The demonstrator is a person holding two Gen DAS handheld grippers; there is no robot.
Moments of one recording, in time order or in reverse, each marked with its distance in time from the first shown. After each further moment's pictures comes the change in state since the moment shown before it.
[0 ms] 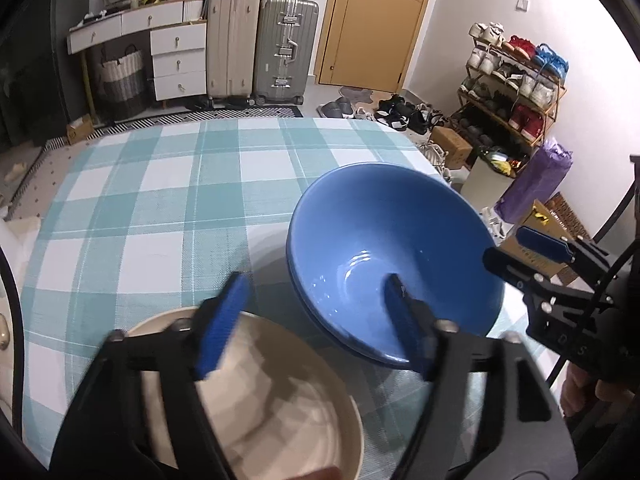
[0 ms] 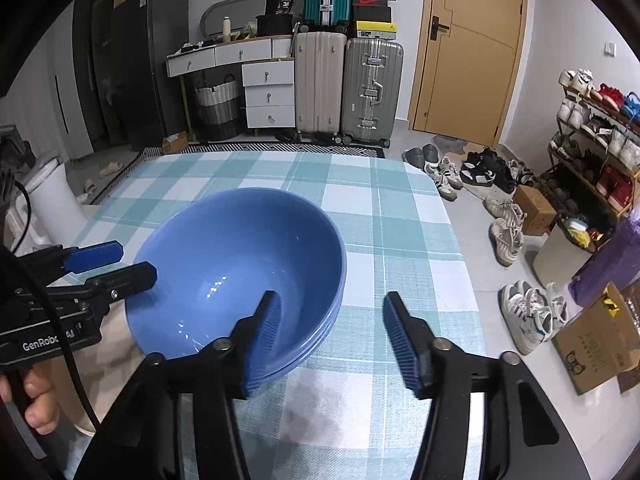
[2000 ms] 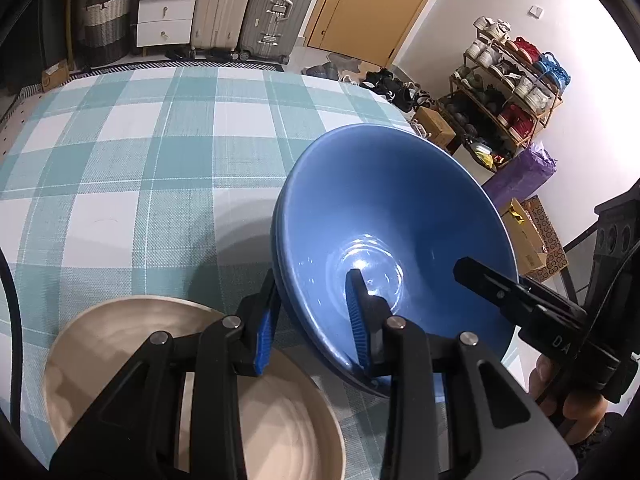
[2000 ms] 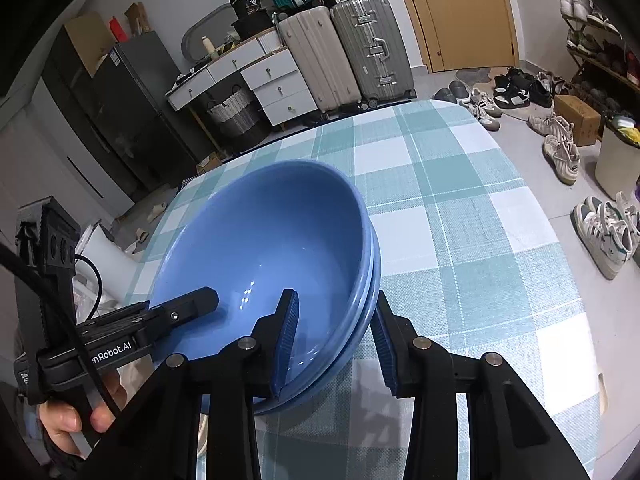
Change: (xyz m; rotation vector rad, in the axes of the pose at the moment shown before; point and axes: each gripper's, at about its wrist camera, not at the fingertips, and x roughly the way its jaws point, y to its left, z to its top) left arm 0.064 0.015 0.009 -0.106 0.141 -0.123; right arm 0.032 -0.021 -0.005 0.279 0.094 0.250
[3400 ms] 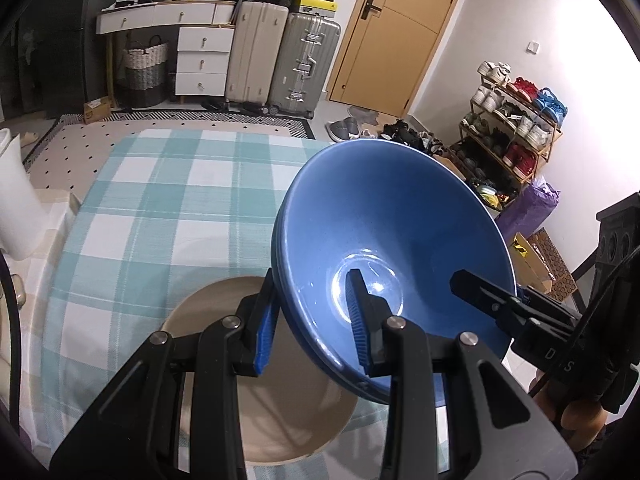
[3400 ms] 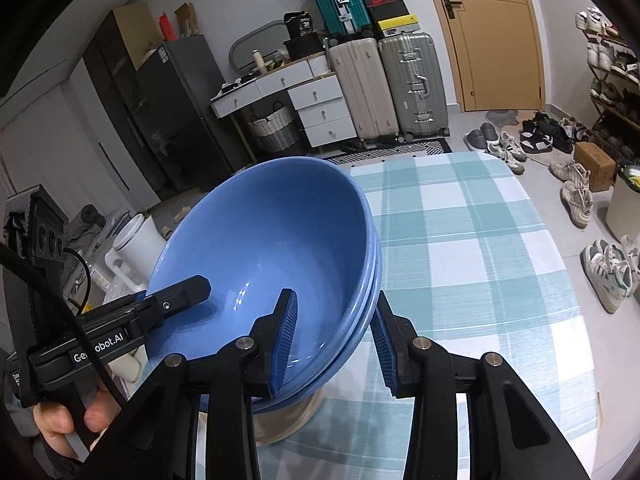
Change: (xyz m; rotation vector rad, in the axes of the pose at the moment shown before) left arm -0.217 -0.003 -0.062 -0.016 -0.202 0.086; right arm -0.086 0.111 -0.026 -0.121 -0.090 0.065
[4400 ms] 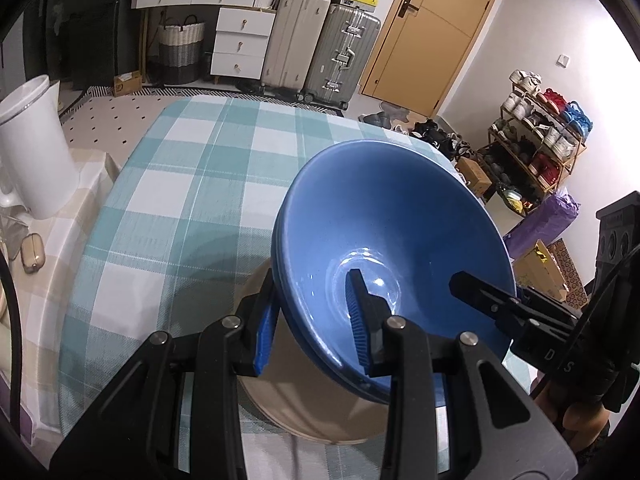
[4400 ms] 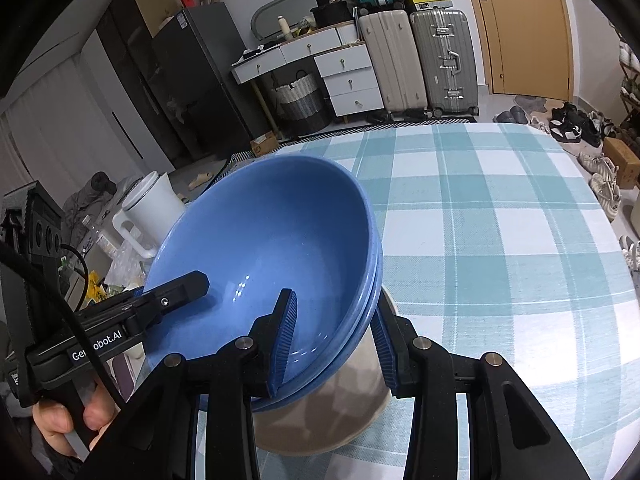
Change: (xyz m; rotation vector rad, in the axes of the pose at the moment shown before) left arm 0.001 0.082 -0.041 -0.092 0.035 0.071; right arm 0.069 0.050 -0.031 -0.052 0.098 0.052
